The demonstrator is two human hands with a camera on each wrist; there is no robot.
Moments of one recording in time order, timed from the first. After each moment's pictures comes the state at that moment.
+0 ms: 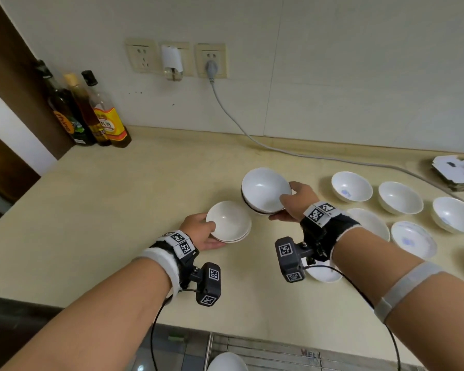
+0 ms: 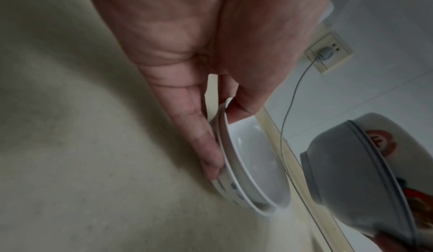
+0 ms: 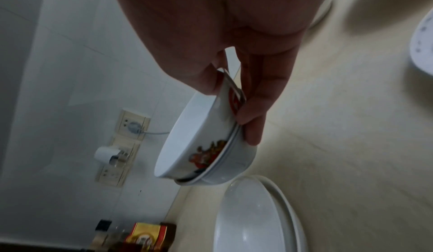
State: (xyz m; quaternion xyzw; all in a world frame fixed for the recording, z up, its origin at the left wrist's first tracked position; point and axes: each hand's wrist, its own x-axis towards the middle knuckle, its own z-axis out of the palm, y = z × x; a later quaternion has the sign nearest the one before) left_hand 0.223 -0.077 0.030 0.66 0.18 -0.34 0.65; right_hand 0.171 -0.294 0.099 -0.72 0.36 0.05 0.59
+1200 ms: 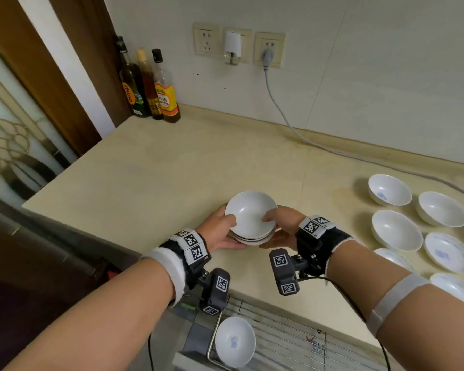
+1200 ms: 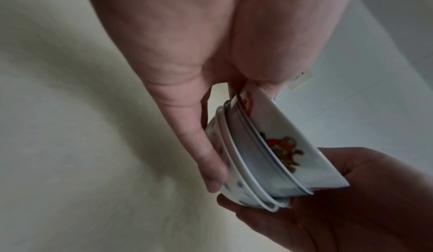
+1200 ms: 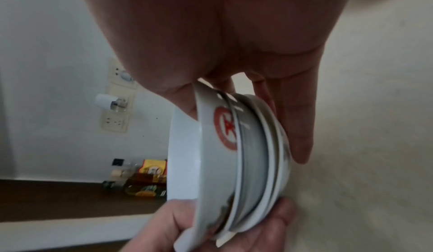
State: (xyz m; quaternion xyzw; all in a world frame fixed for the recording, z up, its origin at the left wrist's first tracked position) left_hand 0.141 -0.029 0.054 0.64 0.14 -0.34 0.67; right_hand 0.127 -0.204 0.072 -0.65 0.31 0.26 0.65
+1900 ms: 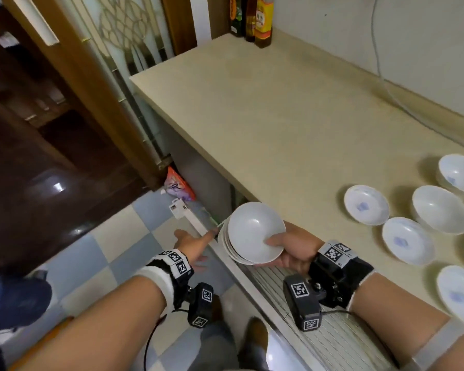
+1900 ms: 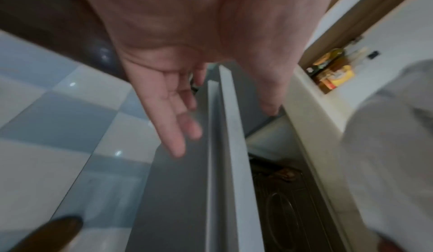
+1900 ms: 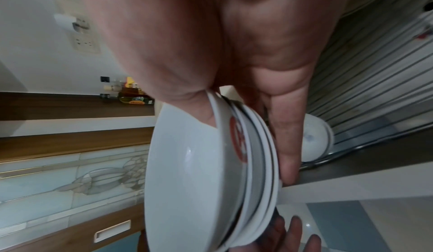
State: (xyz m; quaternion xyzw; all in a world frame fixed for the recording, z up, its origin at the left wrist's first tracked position) left_hand -0.139 -0.024 -0.055 0.62 0.50 -0.19 0.57; right_hand -0.057 -0.253 0.000 -0.55 0.09 0.52 0.65
